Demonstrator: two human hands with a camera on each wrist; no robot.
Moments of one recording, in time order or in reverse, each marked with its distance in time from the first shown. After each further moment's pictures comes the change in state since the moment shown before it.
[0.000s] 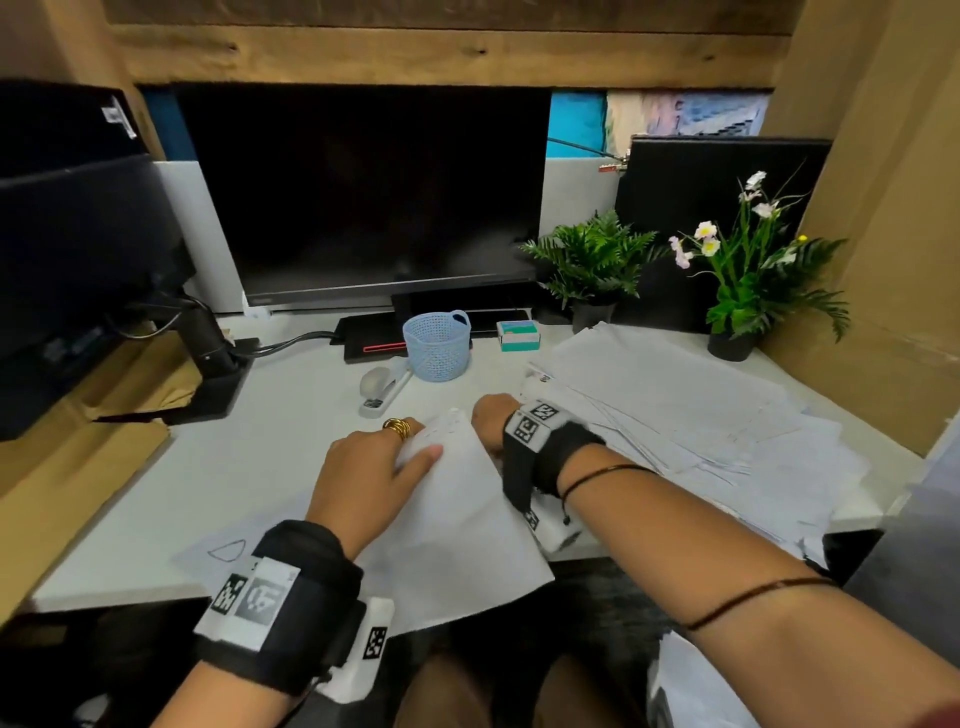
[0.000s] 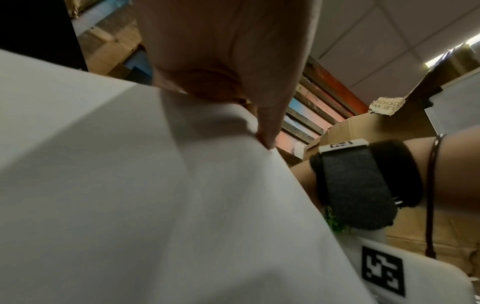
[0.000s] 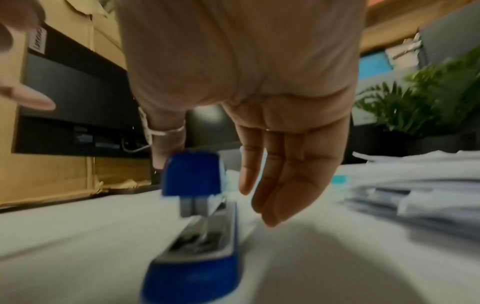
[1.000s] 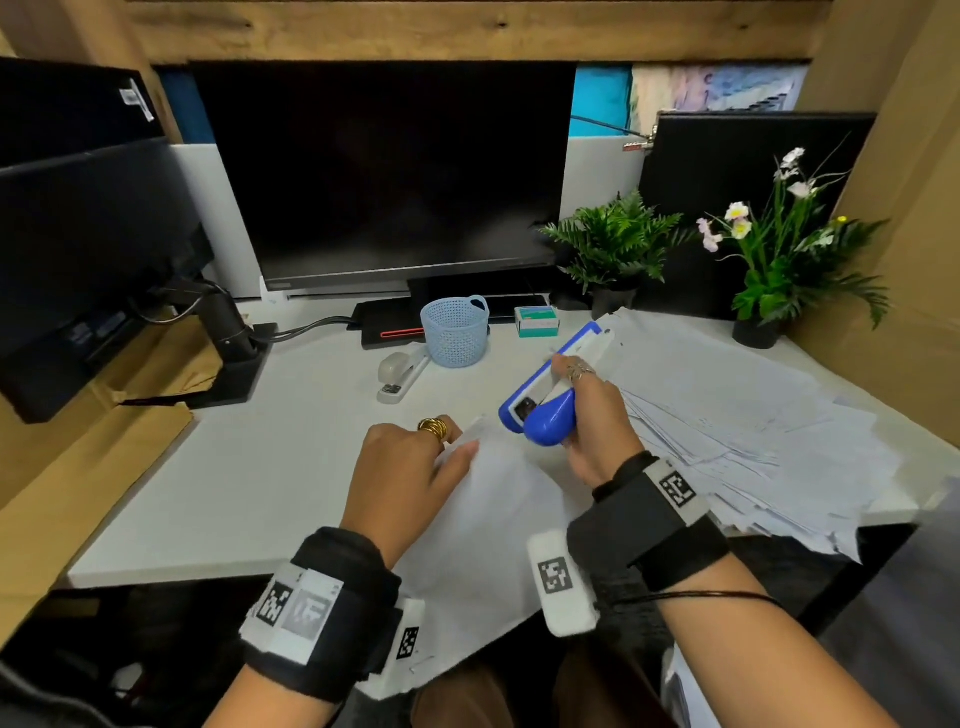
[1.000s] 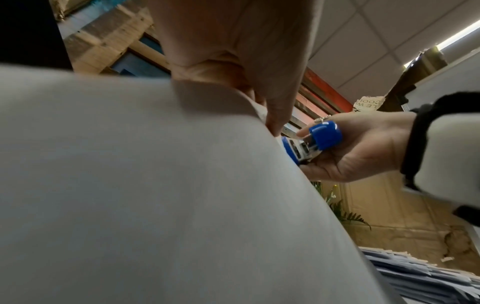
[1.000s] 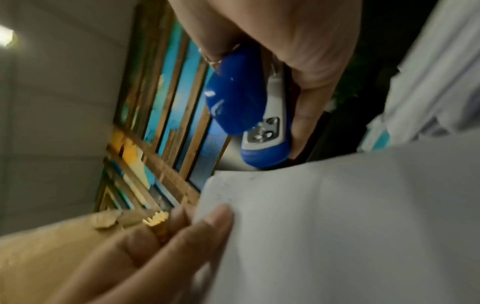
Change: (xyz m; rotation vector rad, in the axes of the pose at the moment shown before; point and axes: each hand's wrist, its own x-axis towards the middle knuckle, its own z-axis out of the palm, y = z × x) left_hand -0.010 0.004 0.013 0.002 0.119 0.169; right_hand -0.073 0.015 0.003 1.763 0.501 0.088
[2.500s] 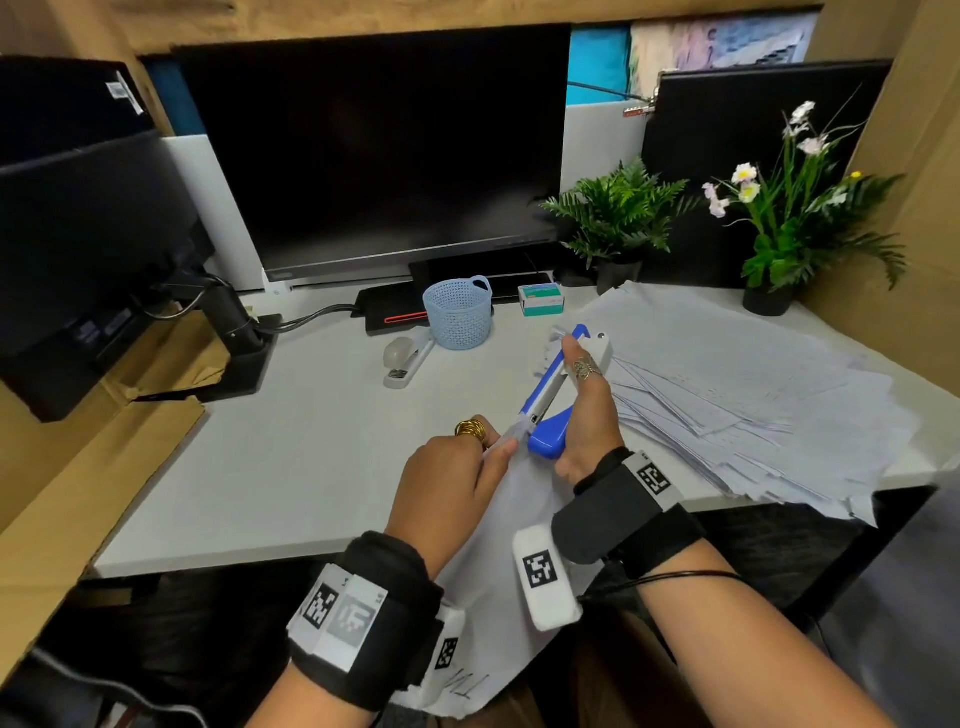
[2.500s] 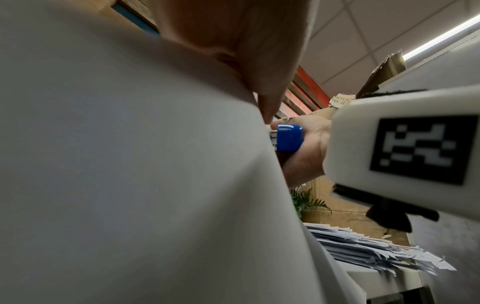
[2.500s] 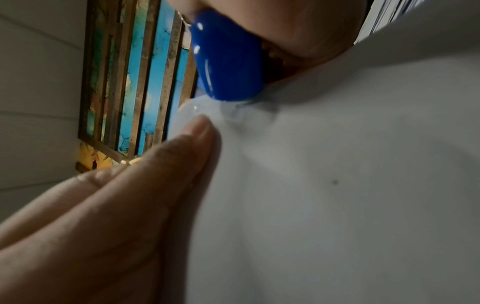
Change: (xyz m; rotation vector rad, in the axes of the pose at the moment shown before) left_hand -0.011 0.032 0.009 -0.123 -0.212 -0.111; right_hand -0.007 0.027 0.004 0.055 0.064 0.066
